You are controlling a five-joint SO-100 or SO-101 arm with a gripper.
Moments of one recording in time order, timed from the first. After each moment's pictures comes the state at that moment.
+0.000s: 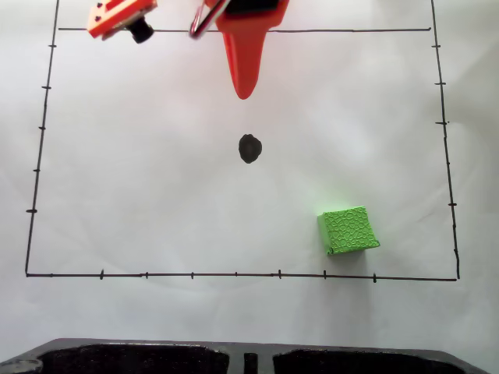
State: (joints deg) arm -5.1 186.8 174.6 51.2 0.9
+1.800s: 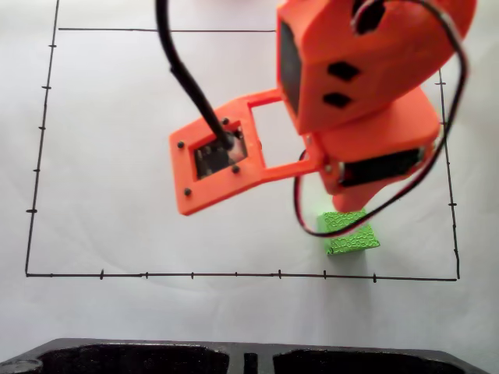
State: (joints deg) arm -17.2 93.5 96.8 59.2 19.0
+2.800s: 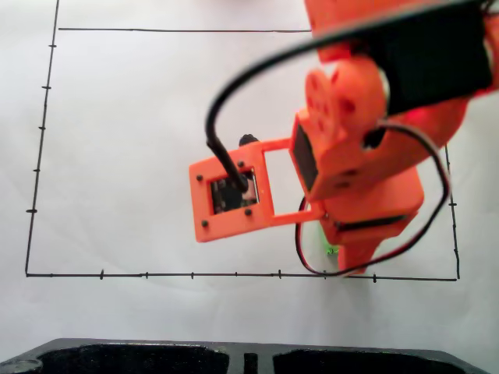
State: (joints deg) arm -18.7 72.8 80.7 63.8 21.1
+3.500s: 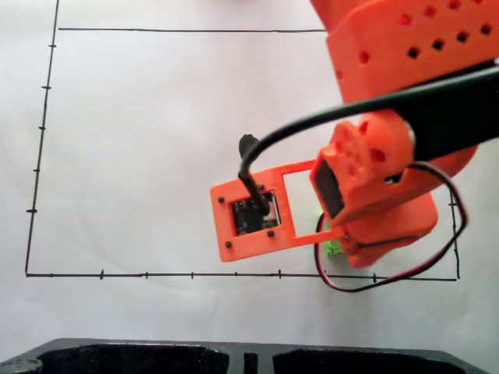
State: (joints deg) arm -20.3 66.3 74.7 64.5 21.1
